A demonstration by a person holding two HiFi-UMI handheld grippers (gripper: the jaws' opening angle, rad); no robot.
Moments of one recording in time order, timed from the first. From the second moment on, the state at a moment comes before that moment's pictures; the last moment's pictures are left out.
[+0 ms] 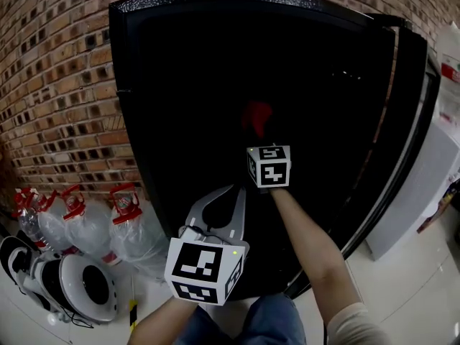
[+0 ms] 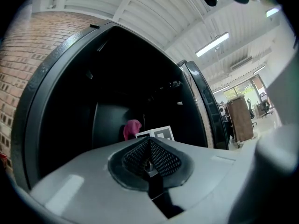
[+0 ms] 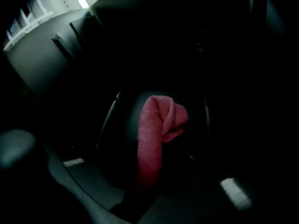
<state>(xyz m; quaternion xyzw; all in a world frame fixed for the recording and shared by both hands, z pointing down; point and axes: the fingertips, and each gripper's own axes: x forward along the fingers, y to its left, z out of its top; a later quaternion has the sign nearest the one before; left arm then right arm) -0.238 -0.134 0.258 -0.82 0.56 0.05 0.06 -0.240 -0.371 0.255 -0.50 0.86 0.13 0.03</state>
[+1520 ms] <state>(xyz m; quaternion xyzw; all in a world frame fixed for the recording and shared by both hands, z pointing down) -0.231 -0.155 0.284 -0.80 0.59 0.05 0.03 -0.156 -0.173 0.243 -0.47 0.86 0.15 0.11</state>
